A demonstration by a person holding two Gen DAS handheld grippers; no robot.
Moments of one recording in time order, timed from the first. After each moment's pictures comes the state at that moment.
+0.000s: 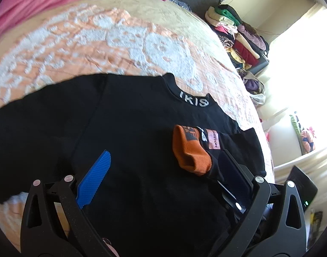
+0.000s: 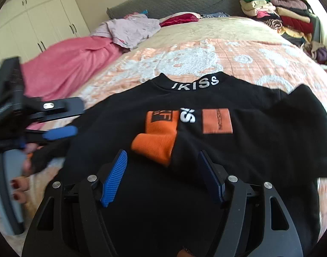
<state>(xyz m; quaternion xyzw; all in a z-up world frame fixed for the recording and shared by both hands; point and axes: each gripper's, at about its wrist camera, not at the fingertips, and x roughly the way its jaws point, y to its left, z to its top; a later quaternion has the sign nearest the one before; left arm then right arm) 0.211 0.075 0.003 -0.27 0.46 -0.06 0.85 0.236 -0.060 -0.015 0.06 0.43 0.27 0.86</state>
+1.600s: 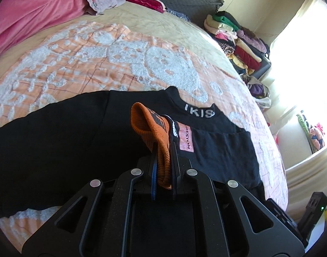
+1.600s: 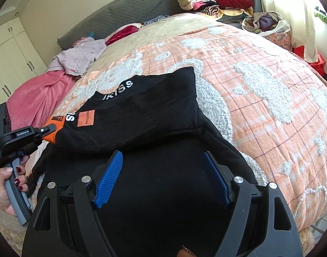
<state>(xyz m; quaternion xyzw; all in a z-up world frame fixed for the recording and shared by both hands) 0.214 0.074 0.007 -0.22 0.42 -0.04 0.88 0.193 -0.171 -0.008 0.13 0.43 0.10 0.89</state>
